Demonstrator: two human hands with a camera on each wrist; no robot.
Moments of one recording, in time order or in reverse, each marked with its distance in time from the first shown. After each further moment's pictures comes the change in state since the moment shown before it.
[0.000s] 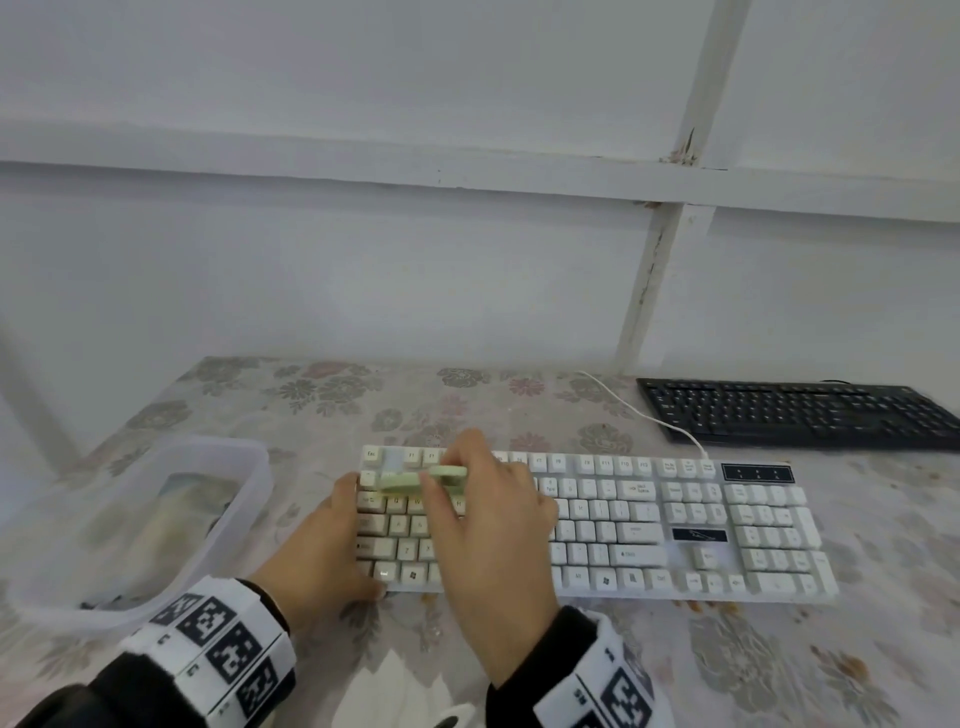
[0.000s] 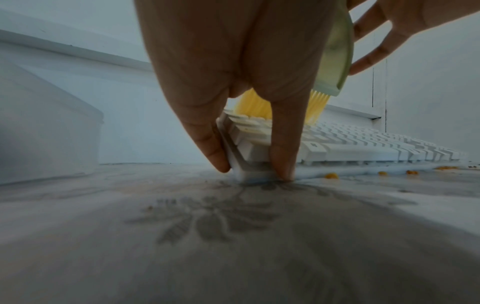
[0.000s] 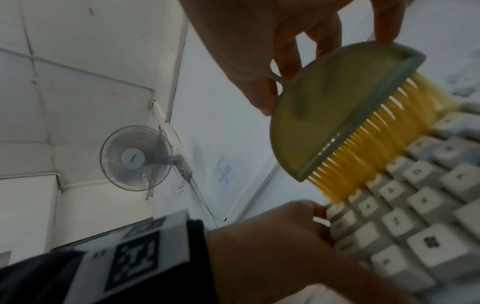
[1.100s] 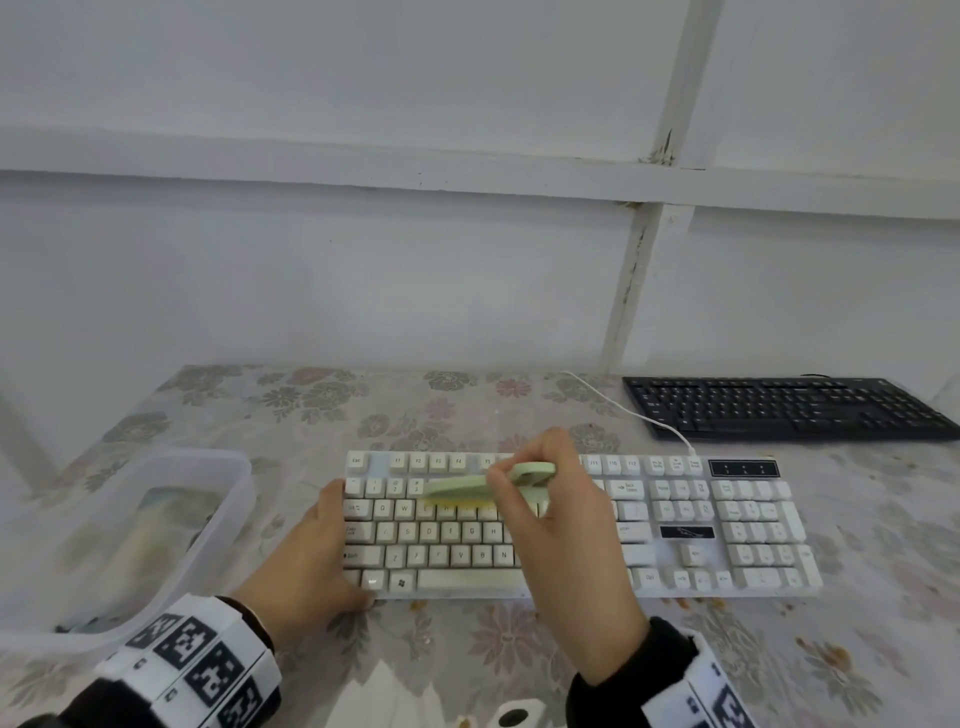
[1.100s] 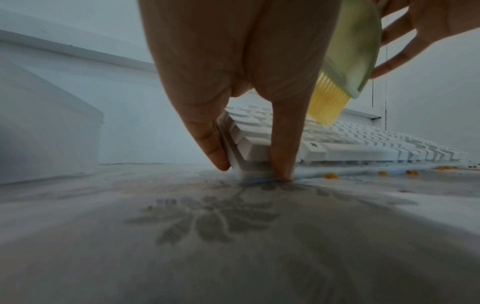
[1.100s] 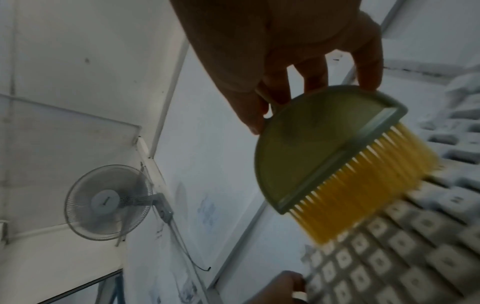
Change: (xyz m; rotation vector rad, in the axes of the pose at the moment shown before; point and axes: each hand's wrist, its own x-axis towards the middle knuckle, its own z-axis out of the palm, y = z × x) left_hand -0.003 0.003 -0.001 -0.029 -0.004 0.033; right_hand -0.001 0.030 -0.047 0.207 0.021 0.144
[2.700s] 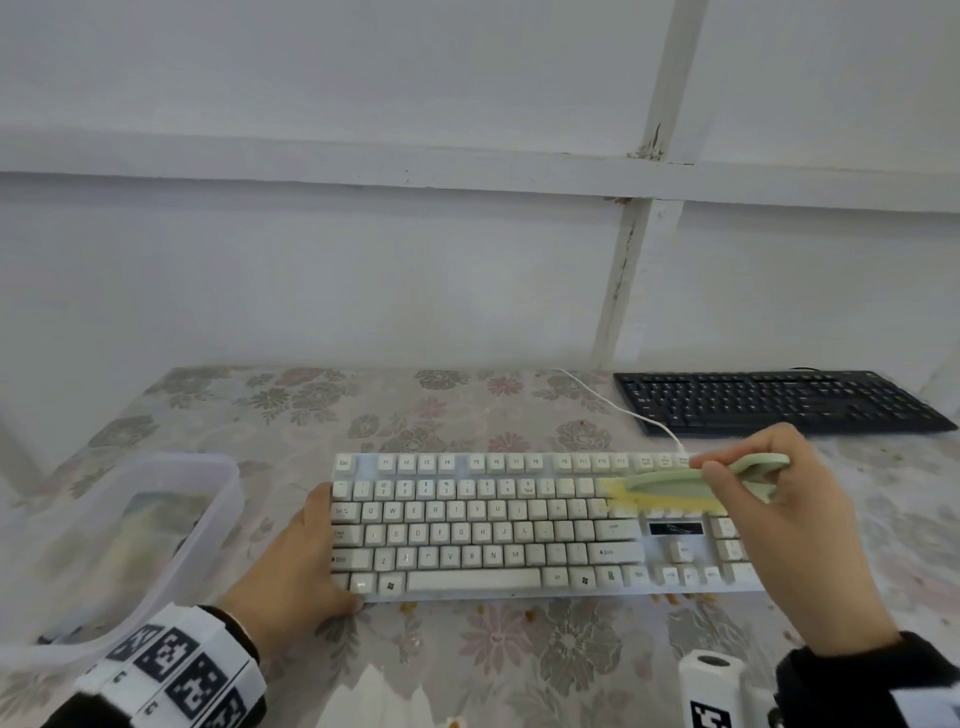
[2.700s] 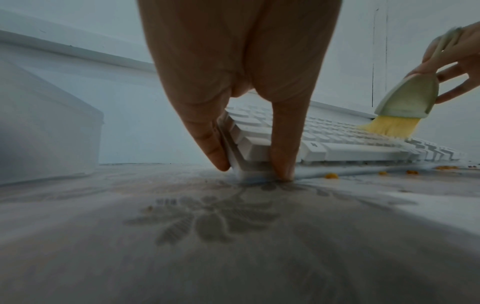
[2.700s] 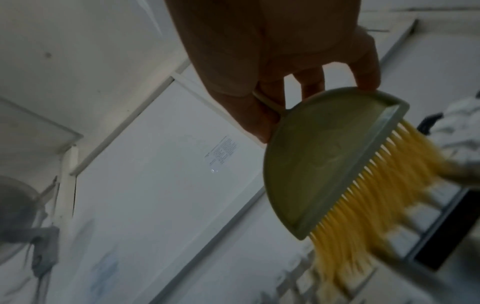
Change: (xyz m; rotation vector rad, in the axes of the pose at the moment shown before) left_hand 0.001 -0.002 0.001 0.009 -0.006 -0.022; right_hand 0.012 0.070 -0.118 -0.086 0.294 0.030
